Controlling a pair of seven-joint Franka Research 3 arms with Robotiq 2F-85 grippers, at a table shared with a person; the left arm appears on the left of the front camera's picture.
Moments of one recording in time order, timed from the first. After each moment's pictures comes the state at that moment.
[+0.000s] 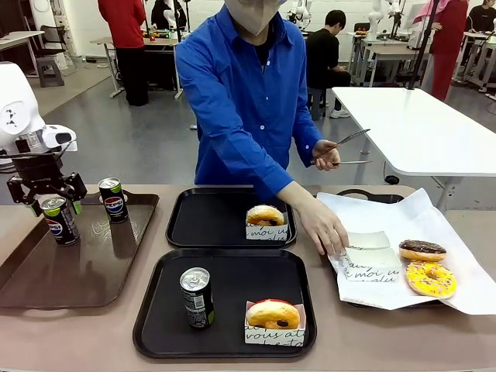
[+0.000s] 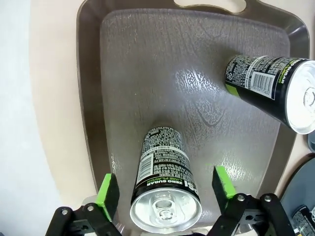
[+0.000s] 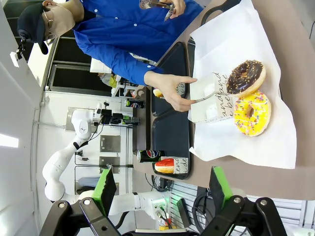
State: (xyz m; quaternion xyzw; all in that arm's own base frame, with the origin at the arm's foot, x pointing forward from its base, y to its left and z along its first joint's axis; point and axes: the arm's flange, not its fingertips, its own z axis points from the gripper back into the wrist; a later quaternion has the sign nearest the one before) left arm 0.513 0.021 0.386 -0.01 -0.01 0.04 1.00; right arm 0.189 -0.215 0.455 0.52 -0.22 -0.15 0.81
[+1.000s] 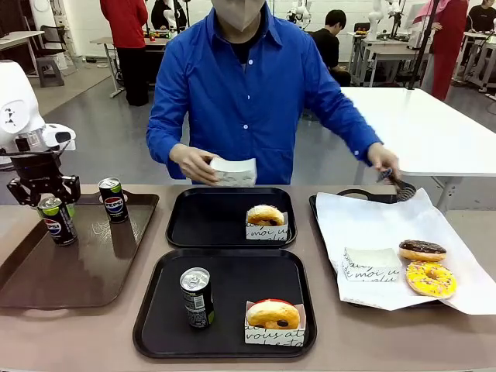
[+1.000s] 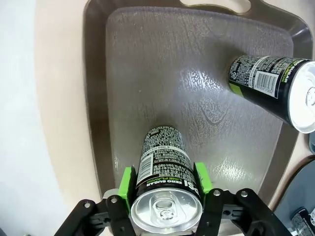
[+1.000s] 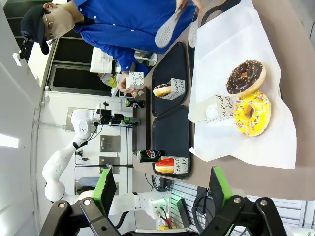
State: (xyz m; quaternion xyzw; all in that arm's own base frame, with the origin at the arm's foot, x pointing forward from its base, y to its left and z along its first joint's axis) left arm 0.509 0.020 0.394 0.00 -0.01 0.06 1.00; right arm 0.189 -0.215 0.455 0.52 -0.22 -0.15 0.81
